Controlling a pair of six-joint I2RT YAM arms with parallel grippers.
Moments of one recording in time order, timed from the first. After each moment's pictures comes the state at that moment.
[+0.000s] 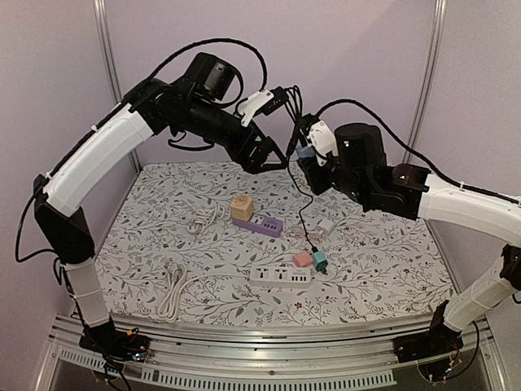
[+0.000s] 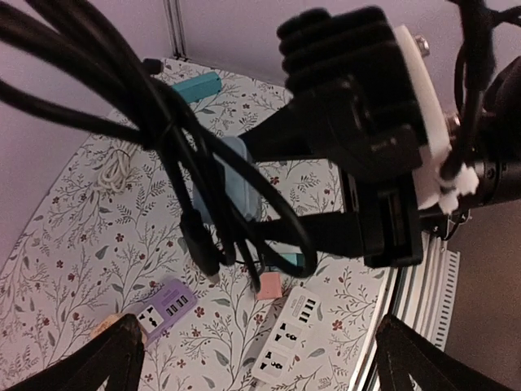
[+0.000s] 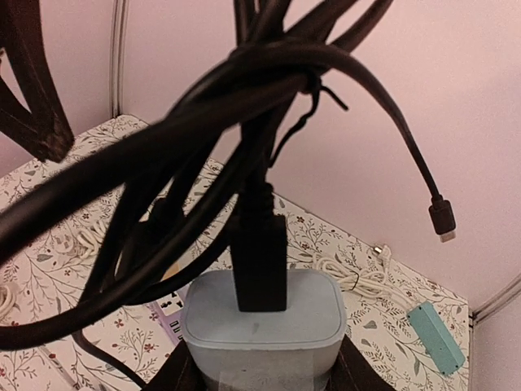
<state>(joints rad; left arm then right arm) -0.85 1.87 2.27 -1.07 0.28 0.18 0.93 1.44 1.28 -0.16 0.50 -0.08</state>
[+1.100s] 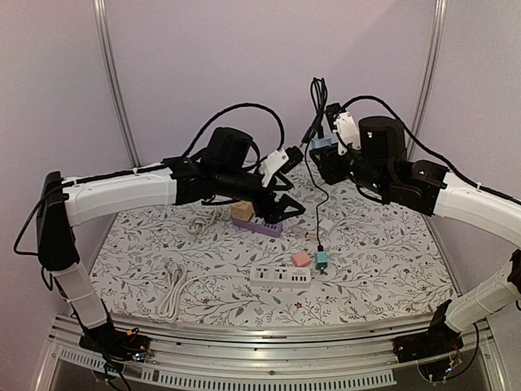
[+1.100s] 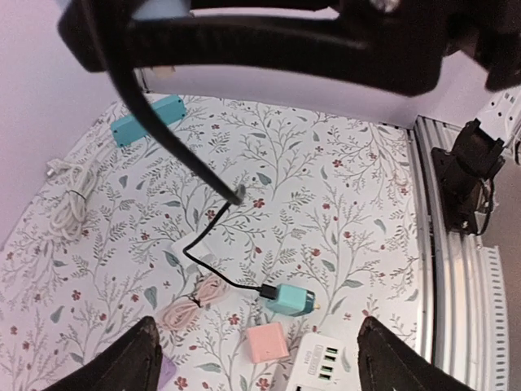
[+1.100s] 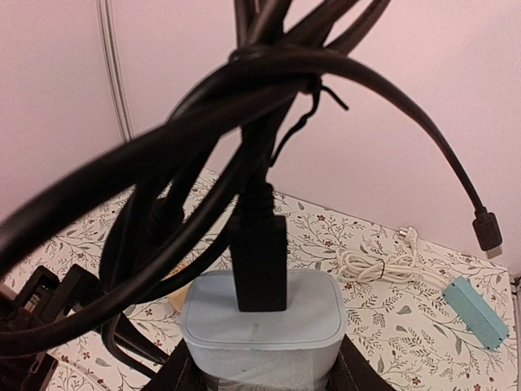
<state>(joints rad) -0.89 1.76 1.50 -0.24 0.37 0.20 0.86 1.37 1.25 -0.15 0.39 0.12</state>
